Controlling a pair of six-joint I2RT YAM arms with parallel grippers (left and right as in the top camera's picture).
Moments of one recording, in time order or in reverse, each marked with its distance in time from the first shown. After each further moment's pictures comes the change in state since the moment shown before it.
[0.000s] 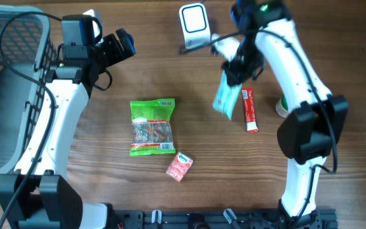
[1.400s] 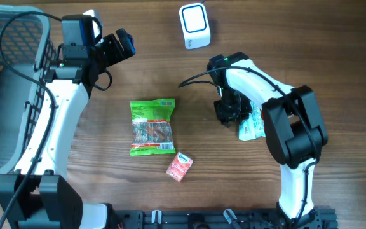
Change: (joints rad) left arm 0.000 0.000 0.000 0.000 0.000 0.000; right arm 0.134 0.003 -0.455 0.254 0.224 0.732
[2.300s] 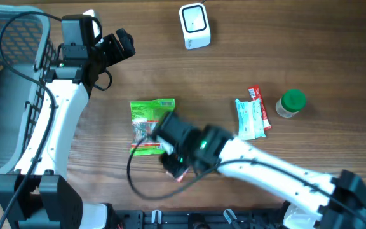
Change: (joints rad) left arm 0.000 0.000 0.000 0.000 0.000 0.000; right arm 0.623 -0.575 -0.353 0.458 -0.226 0.010
